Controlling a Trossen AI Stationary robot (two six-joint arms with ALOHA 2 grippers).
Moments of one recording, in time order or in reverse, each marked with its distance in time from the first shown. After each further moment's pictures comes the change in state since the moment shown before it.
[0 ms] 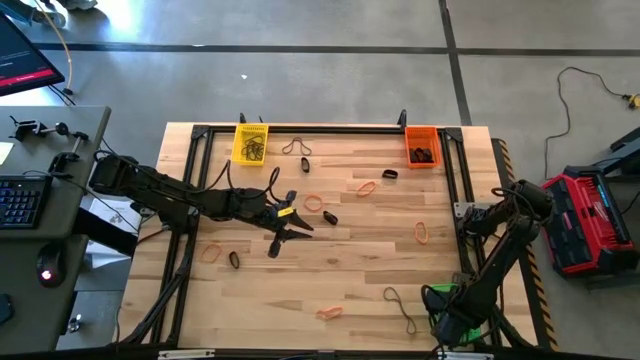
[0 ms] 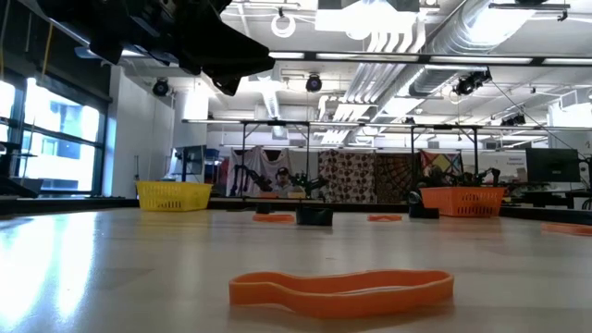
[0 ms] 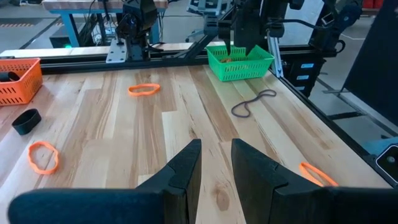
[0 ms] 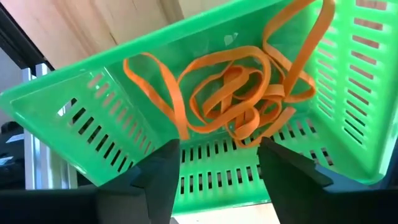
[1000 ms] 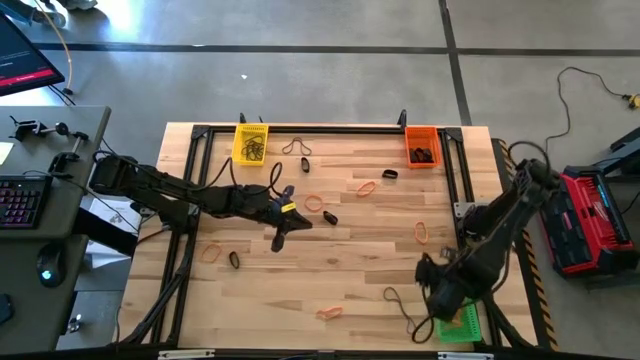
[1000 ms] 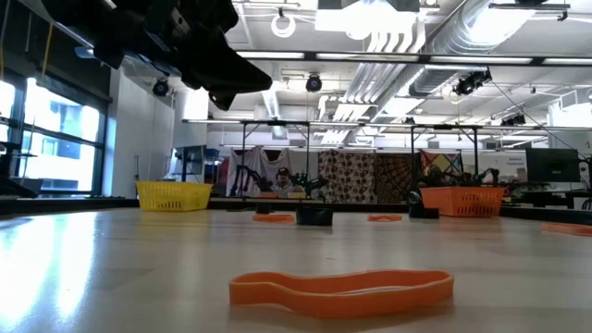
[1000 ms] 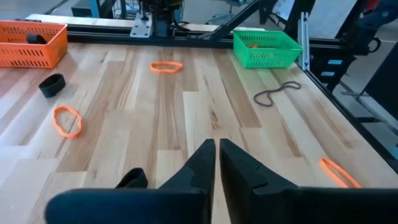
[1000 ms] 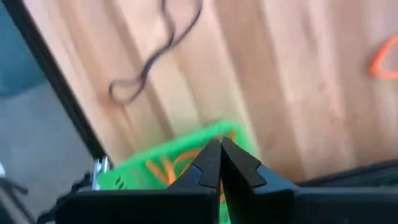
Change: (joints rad) left arm 0.047 0.000 0.000 -0.068 -0.036 -0.071; right arm -0.177 -0.232 0.086 -0.166 0.316 -0.086
